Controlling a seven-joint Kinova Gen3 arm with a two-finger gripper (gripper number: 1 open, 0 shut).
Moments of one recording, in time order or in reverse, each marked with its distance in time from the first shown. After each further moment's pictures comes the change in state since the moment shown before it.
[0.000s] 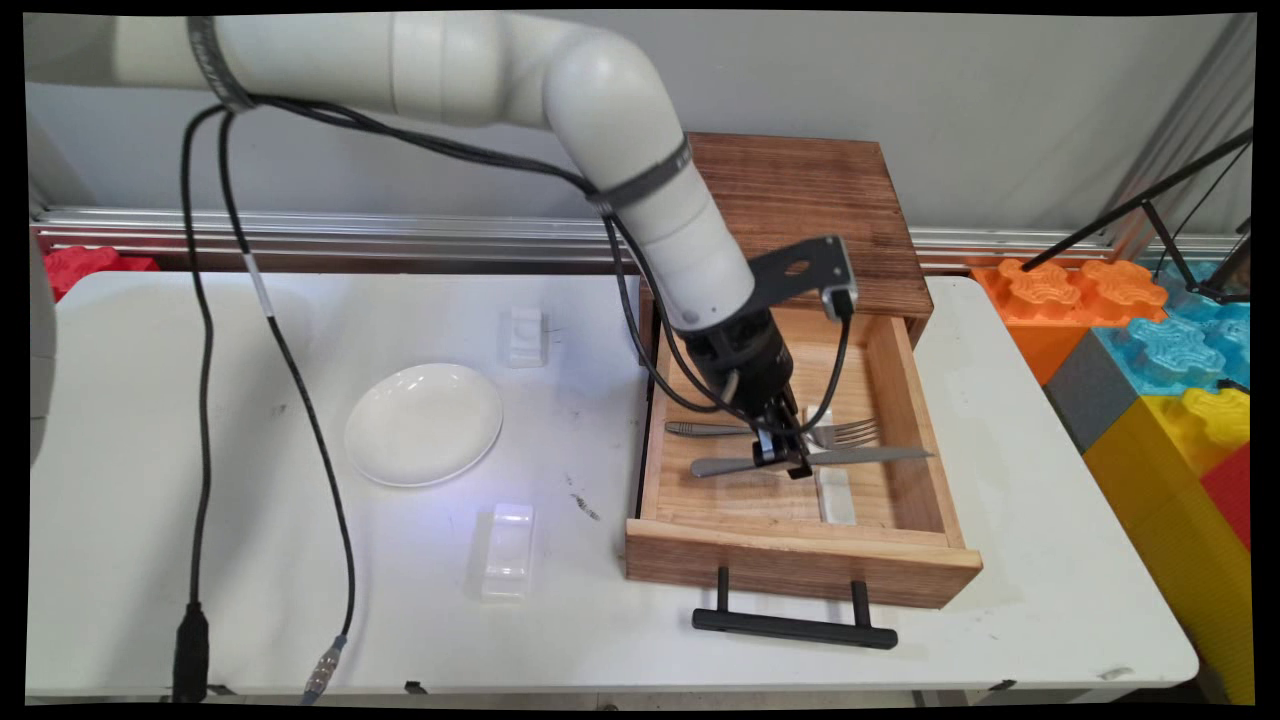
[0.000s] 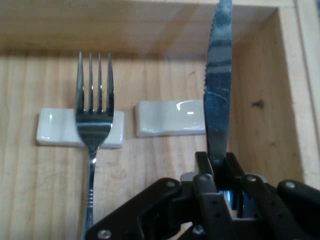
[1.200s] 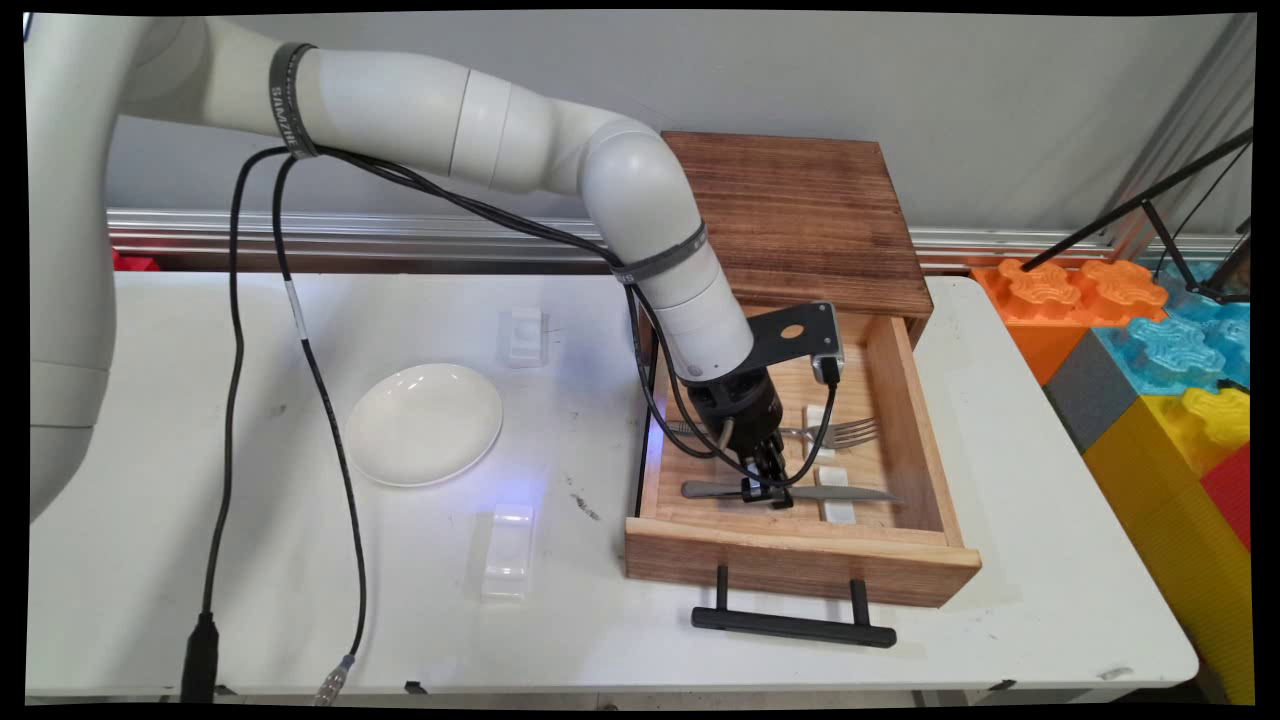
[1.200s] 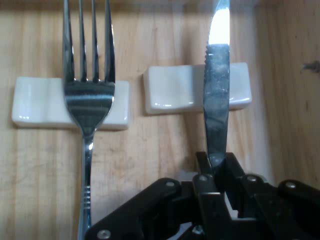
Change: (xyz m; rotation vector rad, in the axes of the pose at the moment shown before) arm -0.021 -0.014 0.058 0.003 -0.061 0.023
